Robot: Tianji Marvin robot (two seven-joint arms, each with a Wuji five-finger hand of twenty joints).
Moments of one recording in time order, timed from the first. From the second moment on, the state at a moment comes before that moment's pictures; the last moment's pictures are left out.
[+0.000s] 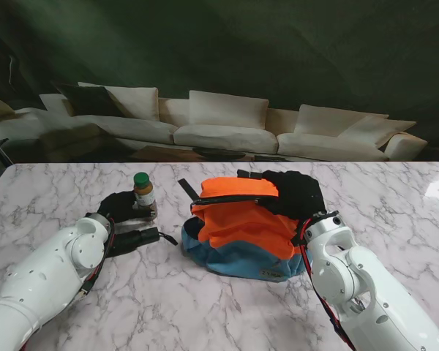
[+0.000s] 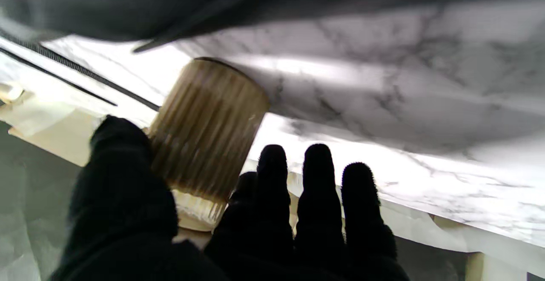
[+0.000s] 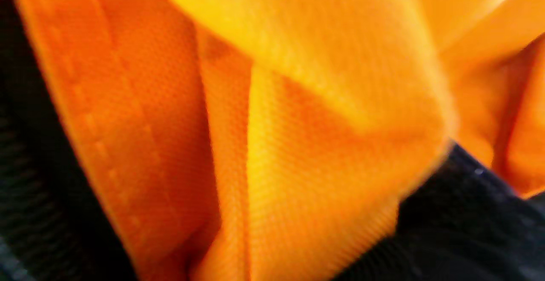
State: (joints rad) left arm 1.09 -1.11 -0.99 -0.85 0.63 -0.18 0.17; right arm -1.57 -1.11 1.23 -1.78 -0.89 0.00 -0.20; left_hand 0.80 -0.25 -0.05 -0.02 0.39 0.19 0.25 0.49 0.69 0.03 0.25 0.23 0.60 0.10 0.29 0.41 0.16 0.06 0.87 0.47; right_hand 0.62 -0.57 0.76 -0.26 0.75 -0.14 0.97 0.46 1.19 0.02 0.87 0.53 1.26 0.03 1.06 0.55 0.85 0.20 1.61 0.46
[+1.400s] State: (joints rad) left arm 1.61 -1.08 -1.48 -1.52 0.58 -0.38 -0.03; right arm -1.54 -1.11 1.22 -1.76 -0.89 0.01 -0.19; left_hand 0.95 -0.35 -0.14 -0.06 0.60 0.20 0.58 0.47 1.00 0.11 0.21 0.32 0.87 0.14 0.46 0.46 0.36 0.12 1.10 0.55; right_hand 0.62 -0.56 0.76 -0.26 0.75 -0.14 0.97 0.46 1.19 0.02 0.87 0.53 1.26 0.03 1.06 0.55 0.85 0.20 1.61 0.46
